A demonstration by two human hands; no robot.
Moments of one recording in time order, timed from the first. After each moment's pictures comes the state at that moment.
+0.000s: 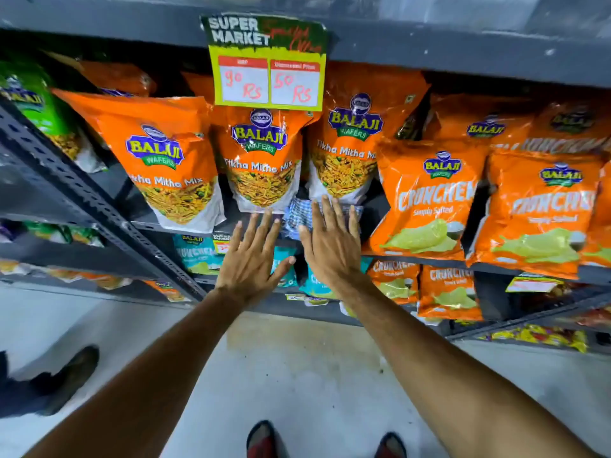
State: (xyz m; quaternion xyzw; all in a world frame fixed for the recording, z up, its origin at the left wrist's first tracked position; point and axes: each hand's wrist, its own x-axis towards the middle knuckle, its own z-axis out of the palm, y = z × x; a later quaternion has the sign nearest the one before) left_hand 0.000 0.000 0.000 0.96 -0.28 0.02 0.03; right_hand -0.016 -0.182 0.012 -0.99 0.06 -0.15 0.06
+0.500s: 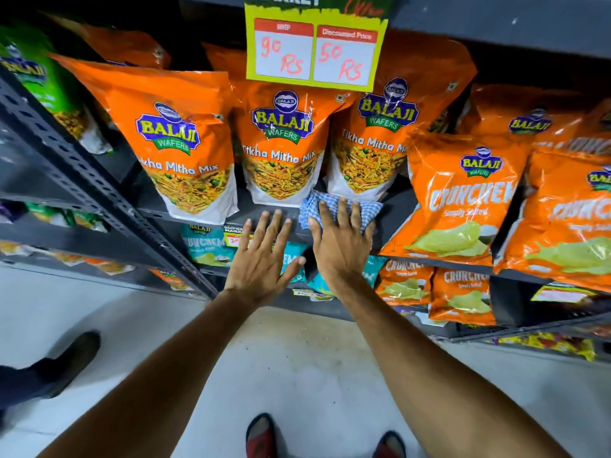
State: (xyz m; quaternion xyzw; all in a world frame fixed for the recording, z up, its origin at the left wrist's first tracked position) left_hand 0.006 0.012 -0.028 0.96 -0.27 0.02 0.03; right_hand 0.003 -0.163 -0.023 -0.98 0.15 -0.13 0.04
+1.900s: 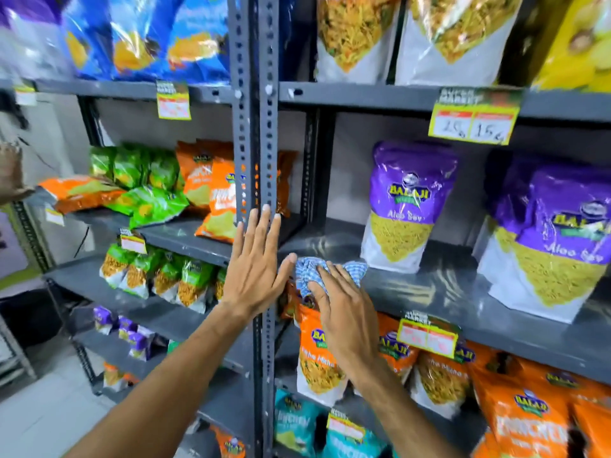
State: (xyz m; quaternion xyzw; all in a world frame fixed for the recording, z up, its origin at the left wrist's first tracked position) left_hand 0.047 0.246 0.386 0.91 -0.13 0.39 0.09; right_hand -0.005 0.061 0.359 -0.89 -0.12 -0.38 0.21
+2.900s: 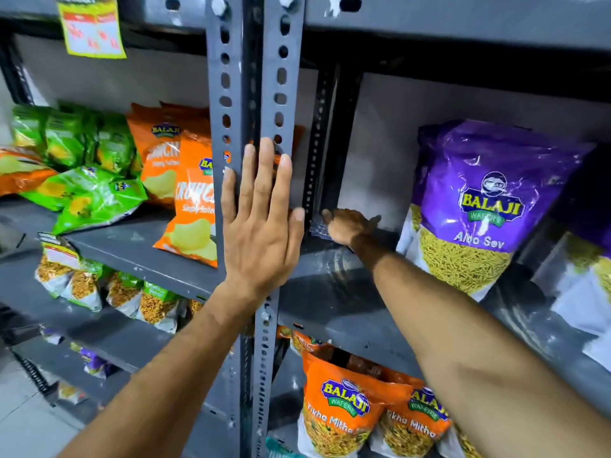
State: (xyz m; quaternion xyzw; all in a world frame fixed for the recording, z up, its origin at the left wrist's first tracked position) left_hand 0.202 0.250 0.422 0.77 -0.16 0.59 0.15; right_hand 0.360 0.068 0.403 -0.99 0.05 -0.06 0.07
